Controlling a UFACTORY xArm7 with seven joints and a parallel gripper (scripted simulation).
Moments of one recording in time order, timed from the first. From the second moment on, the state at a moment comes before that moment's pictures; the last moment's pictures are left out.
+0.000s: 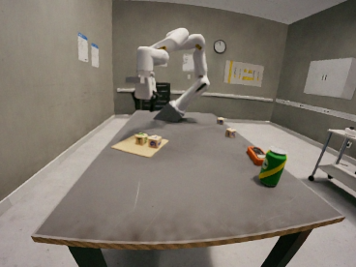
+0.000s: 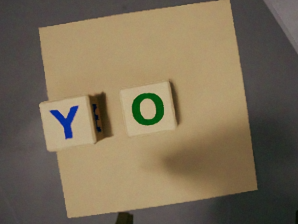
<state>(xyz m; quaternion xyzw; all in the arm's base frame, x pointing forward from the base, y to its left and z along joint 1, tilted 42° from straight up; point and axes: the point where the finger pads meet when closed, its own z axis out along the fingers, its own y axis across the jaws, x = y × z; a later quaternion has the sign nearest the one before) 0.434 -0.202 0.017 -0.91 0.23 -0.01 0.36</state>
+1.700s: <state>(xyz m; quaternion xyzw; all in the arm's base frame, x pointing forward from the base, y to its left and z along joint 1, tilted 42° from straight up) 0.421 0.071 0.227 -0.80 -0.43 -0.24 0.34</state>
